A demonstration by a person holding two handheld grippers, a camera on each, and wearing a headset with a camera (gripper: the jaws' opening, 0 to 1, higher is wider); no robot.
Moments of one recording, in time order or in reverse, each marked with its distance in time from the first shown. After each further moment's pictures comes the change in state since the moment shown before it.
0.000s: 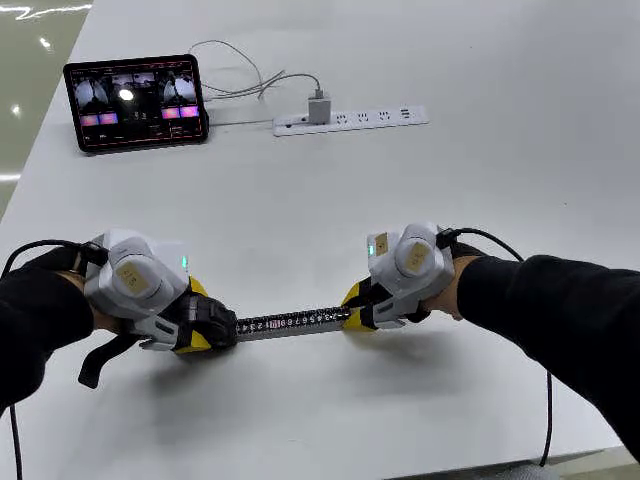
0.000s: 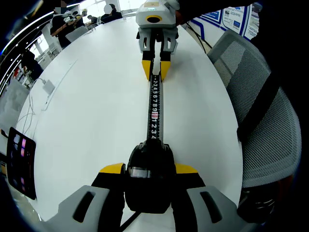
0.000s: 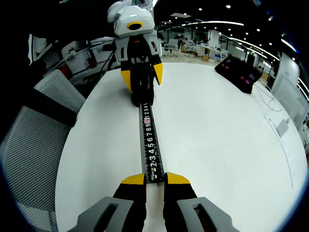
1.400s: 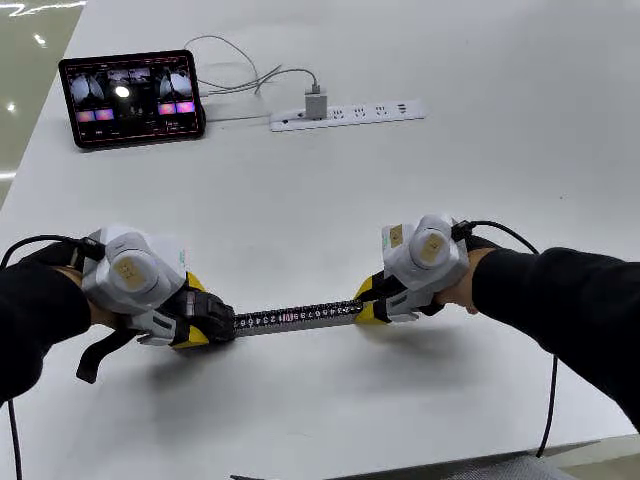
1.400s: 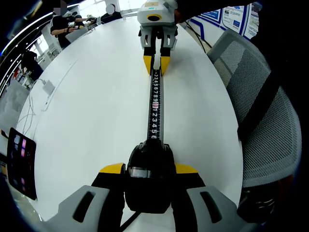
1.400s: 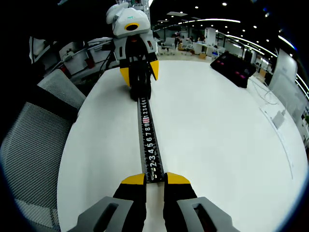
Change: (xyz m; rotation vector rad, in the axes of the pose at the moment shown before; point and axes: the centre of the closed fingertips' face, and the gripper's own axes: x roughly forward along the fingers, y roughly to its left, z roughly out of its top) left arm 0.001 0.001 -0.002 0.005 0.001 0.004; right arm -0.015 0.002 -0.016 0.028 0.012 -0.010
